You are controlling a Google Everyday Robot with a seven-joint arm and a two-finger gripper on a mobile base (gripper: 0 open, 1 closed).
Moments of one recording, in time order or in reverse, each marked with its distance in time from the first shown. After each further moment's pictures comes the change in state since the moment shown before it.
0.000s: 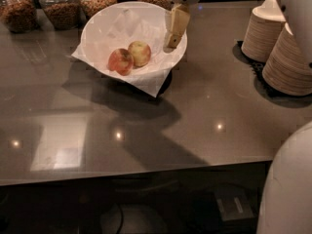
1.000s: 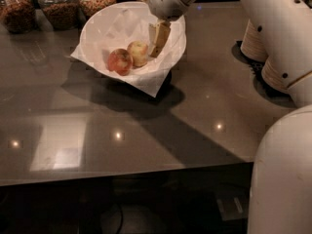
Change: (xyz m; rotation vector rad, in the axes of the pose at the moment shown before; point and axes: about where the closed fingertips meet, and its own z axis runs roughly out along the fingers) arm -0.022 -0.015 0.056 0.034 -0.232 -0.111
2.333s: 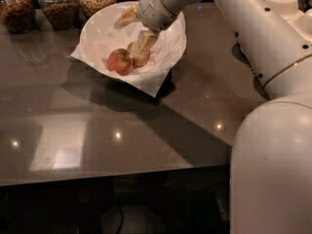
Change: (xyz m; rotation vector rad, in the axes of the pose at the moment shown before) arm 0.016 0.006 0.042 -0.078 -0.001 -0.162
